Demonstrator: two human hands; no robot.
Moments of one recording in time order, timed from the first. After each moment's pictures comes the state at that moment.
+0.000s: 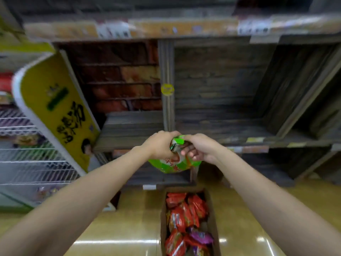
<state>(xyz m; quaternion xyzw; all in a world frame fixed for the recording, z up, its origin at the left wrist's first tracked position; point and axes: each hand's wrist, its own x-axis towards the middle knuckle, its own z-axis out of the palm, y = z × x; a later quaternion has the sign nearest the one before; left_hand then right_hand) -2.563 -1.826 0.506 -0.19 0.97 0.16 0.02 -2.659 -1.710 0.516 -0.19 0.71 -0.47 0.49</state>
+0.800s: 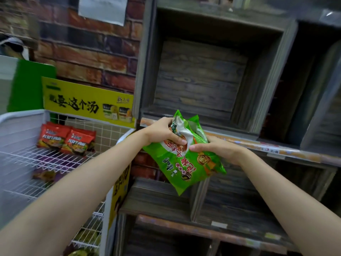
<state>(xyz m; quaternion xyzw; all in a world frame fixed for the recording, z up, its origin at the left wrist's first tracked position) -2.329 -1.921 0.753 -0.10 0.86 0.42 -0.26 -2.476 -1.771 0.757 -0.56 0.68 -0.36 0.31</state>
